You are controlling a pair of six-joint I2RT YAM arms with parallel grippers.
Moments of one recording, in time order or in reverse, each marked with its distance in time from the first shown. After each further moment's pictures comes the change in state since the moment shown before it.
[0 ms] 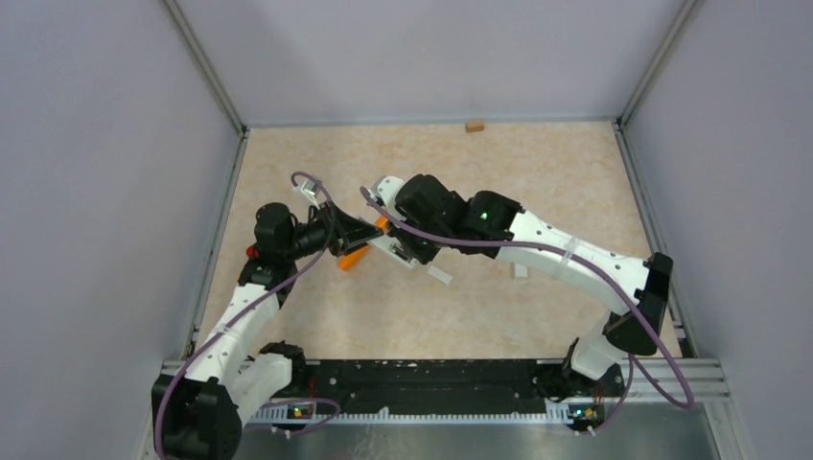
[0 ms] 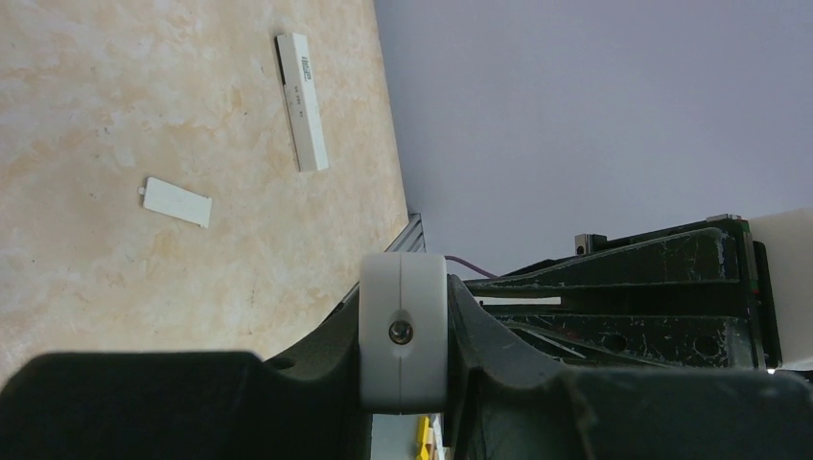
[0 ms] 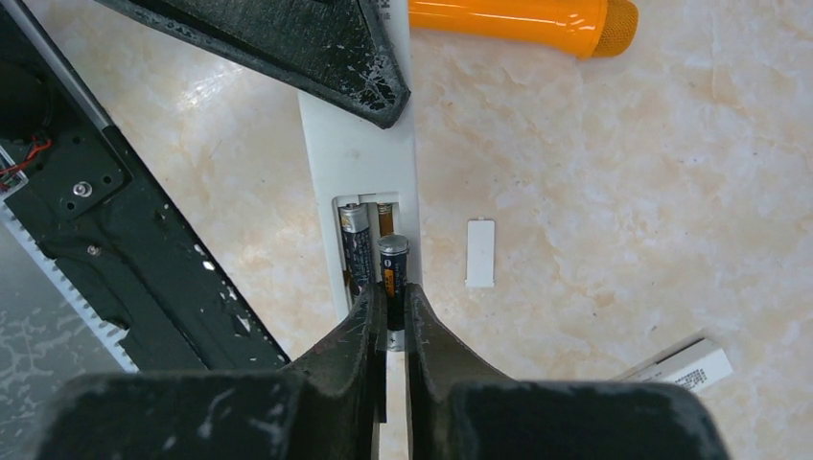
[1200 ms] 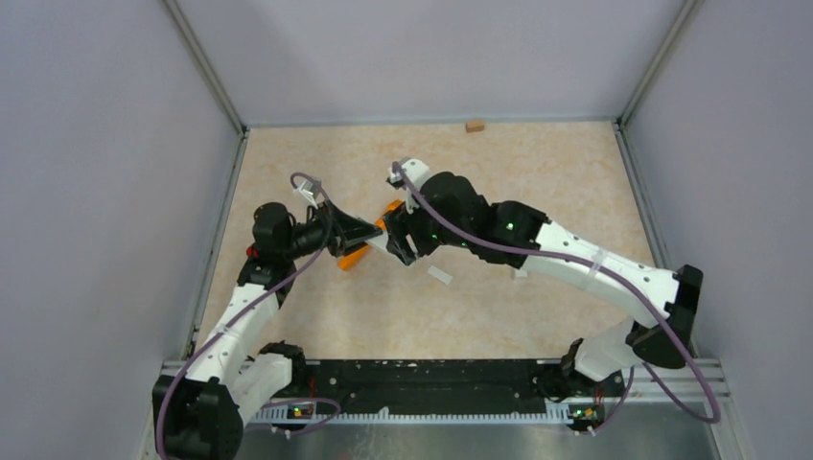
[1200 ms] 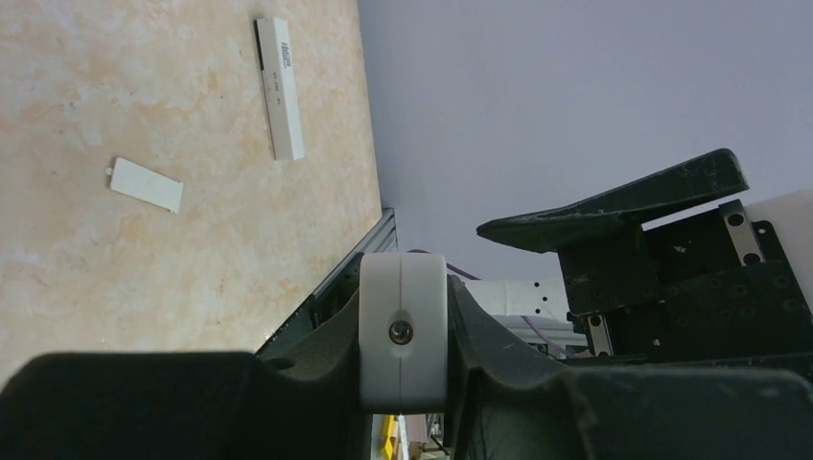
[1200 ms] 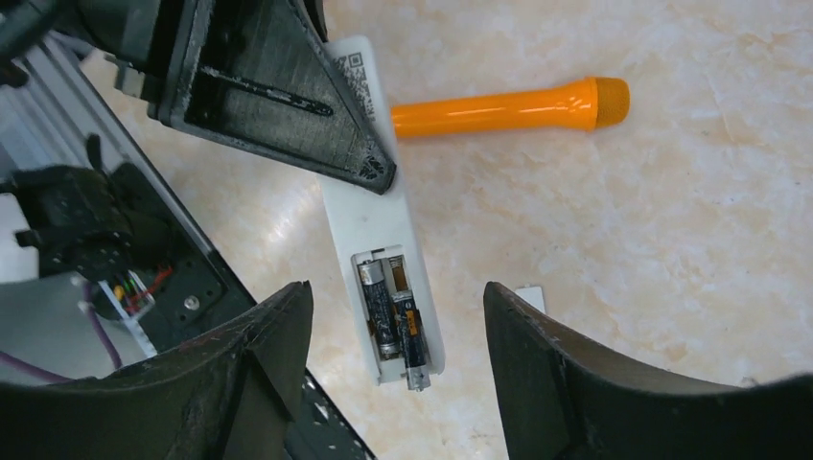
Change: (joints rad) left arm 0.015 -0.001 0.000 0.002 0.026 -0.073; right arm -0.017 -0.107 -0.119 0.215 0.001 0.146
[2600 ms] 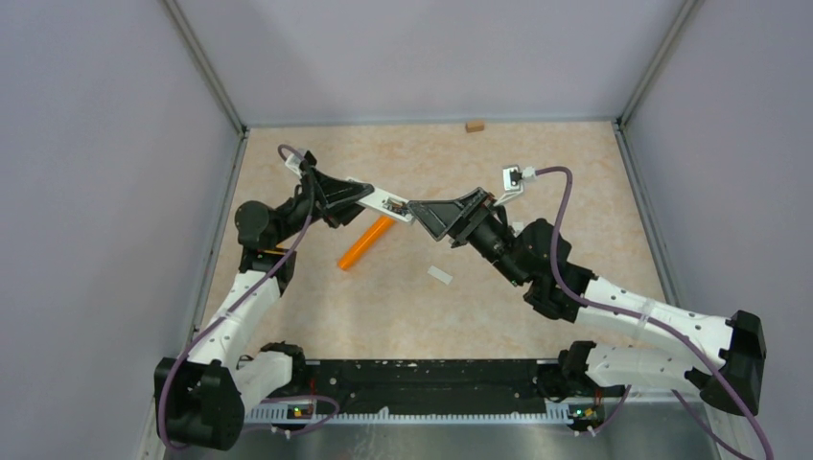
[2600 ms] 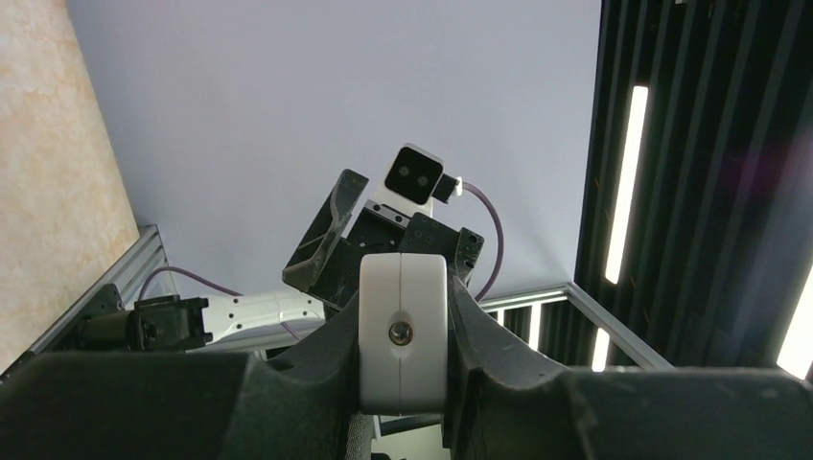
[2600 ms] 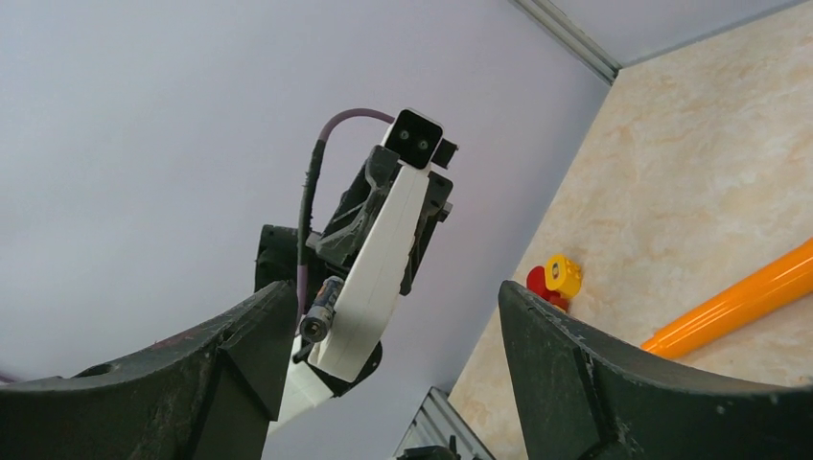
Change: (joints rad) left arm 0.003 0.087 0.073 0.637 0.030 -0.757; right arm -0.026 -0.468 -0.708 1.096 0.164 0.726
